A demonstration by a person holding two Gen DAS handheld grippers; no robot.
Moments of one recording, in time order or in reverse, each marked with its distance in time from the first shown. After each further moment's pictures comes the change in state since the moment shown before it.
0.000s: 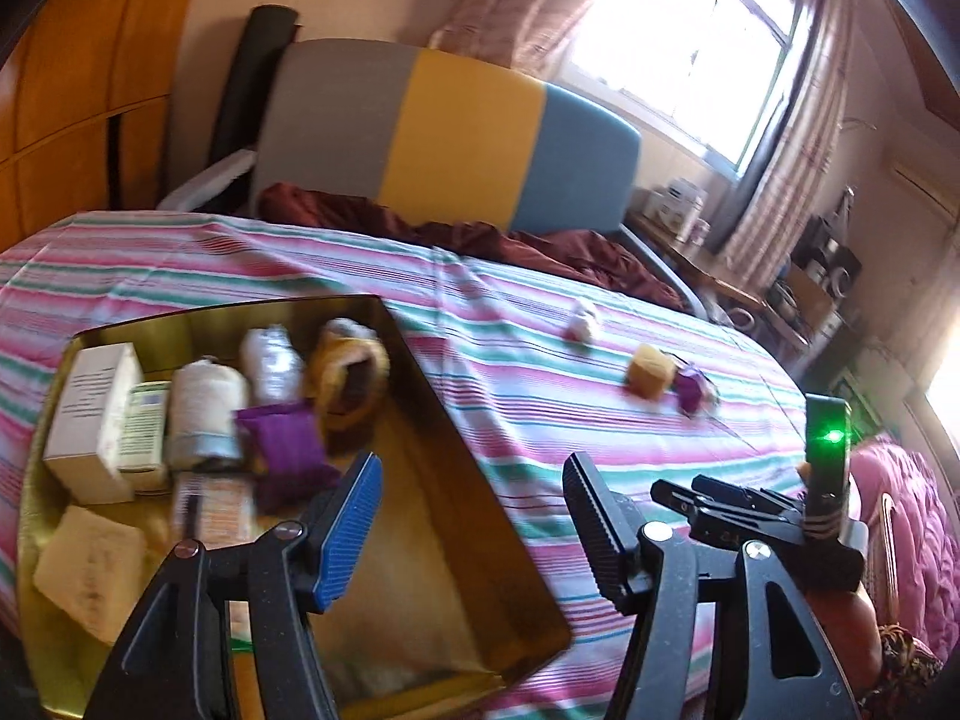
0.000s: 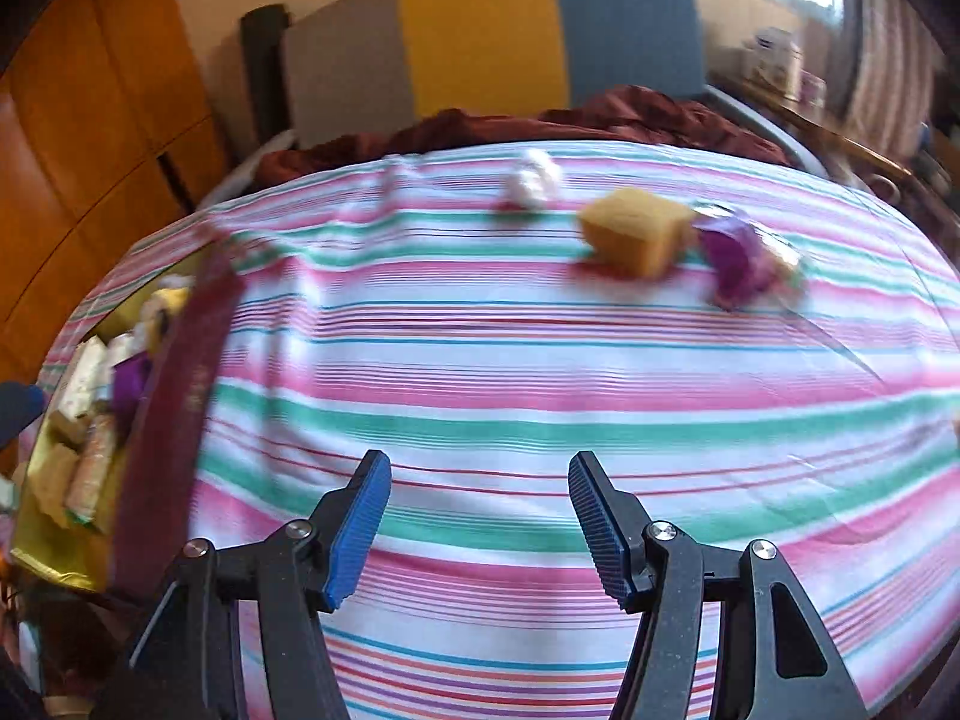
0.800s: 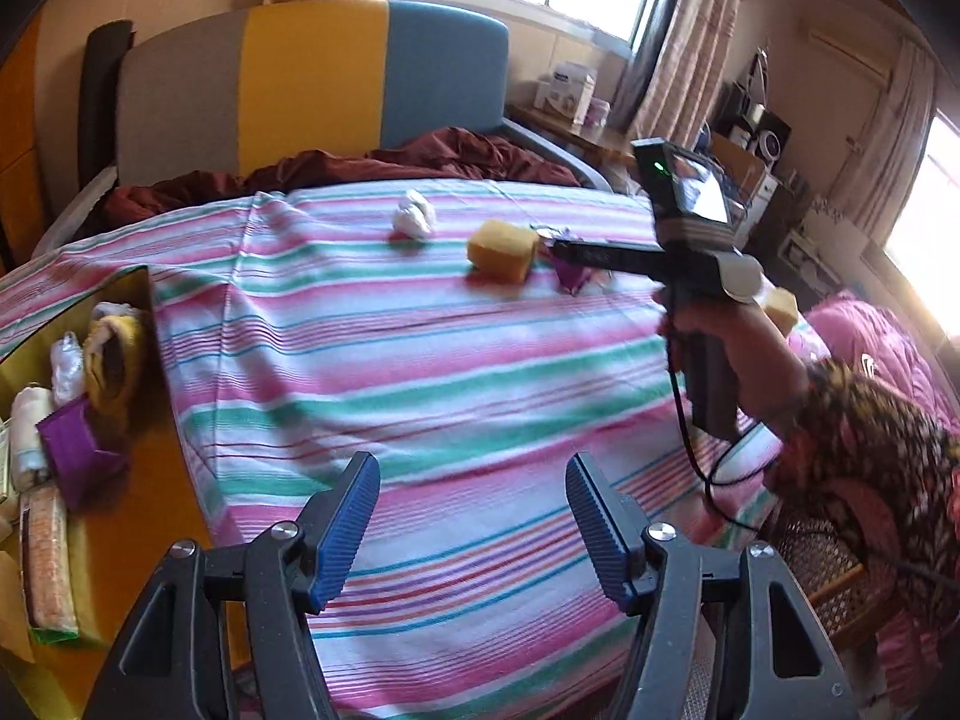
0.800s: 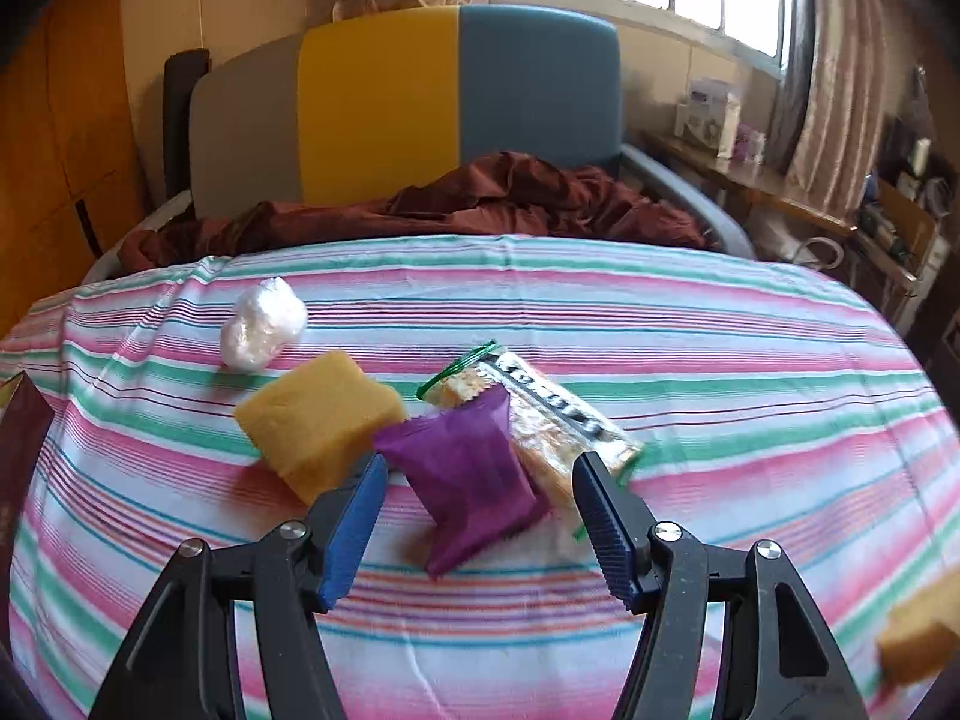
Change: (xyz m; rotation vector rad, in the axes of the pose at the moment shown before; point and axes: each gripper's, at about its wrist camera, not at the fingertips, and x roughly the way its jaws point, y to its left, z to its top) left arm 0.056 -0.123 -0.040 0.252 0.188 -0.104; right arm 0.056 -0.140 0.104 -0.036 -0.145 -0.144
